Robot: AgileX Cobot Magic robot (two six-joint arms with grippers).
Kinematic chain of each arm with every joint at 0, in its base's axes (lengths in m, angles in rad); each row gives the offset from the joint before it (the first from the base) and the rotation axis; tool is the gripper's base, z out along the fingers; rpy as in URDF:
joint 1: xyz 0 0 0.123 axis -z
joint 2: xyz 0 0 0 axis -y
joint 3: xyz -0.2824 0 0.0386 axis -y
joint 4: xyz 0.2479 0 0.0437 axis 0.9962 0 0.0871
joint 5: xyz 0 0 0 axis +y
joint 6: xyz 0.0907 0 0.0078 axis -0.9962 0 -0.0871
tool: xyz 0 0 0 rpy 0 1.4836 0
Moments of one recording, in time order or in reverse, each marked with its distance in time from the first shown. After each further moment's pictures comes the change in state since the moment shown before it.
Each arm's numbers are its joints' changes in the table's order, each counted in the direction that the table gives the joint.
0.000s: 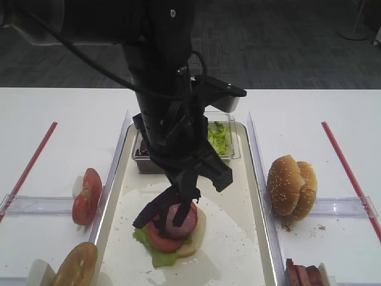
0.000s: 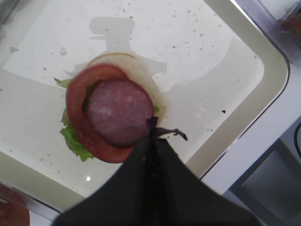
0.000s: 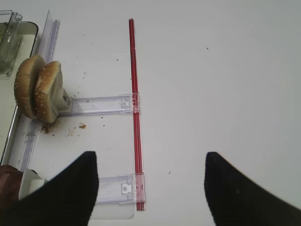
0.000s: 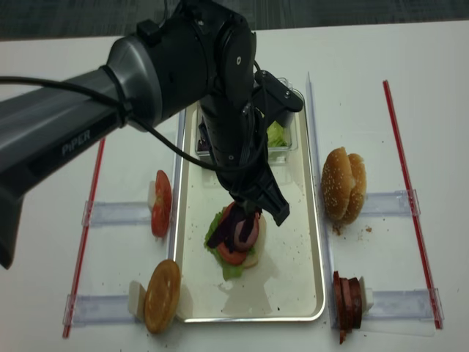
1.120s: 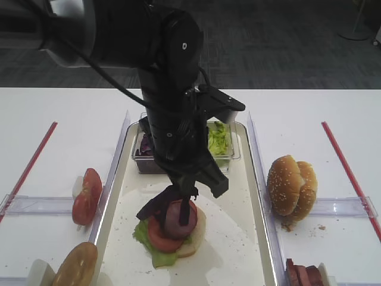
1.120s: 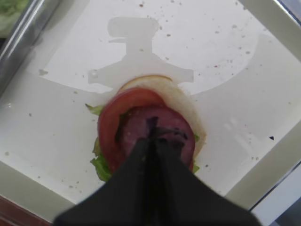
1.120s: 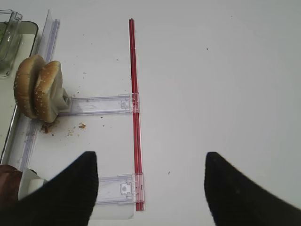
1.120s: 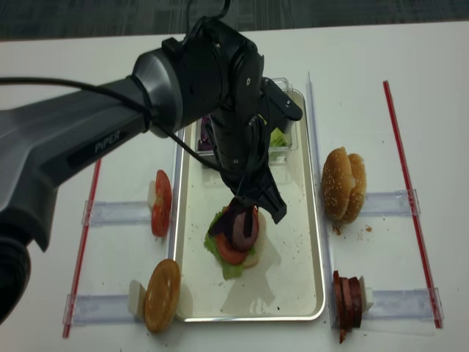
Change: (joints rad) left arm 0.000 -0.071 -0.004 0.083 -0.095 0.000; right arm 0.000 0.000 0.000 0.000 -0.002 0.005
